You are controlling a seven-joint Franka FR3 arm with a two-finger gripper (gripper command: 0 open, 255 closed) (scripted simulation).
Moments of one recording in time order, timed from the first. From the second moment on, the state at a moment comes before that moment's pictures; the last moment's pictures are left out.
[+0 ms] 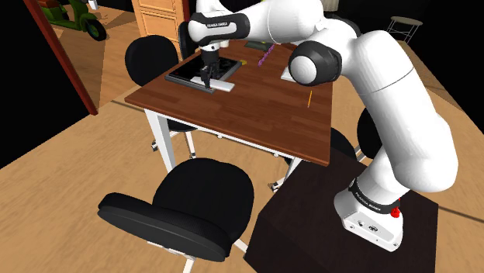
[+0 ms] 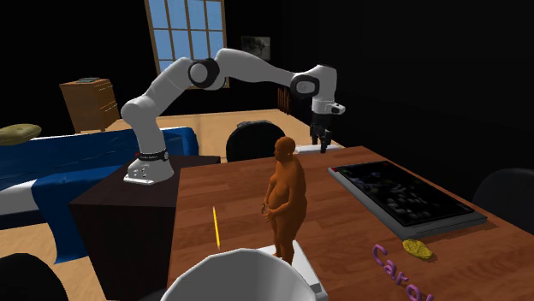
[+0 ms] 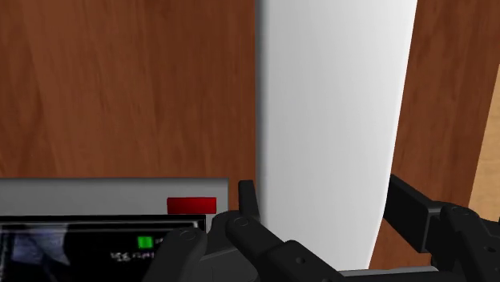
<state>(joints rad) 0.11 0.89 -0.27 -0.99 0.21 1.85 -0.46</state>
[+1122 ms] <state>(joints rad) 0.11 0.96 -0.26 -1.06 0.22 1.99 -0.47</state>
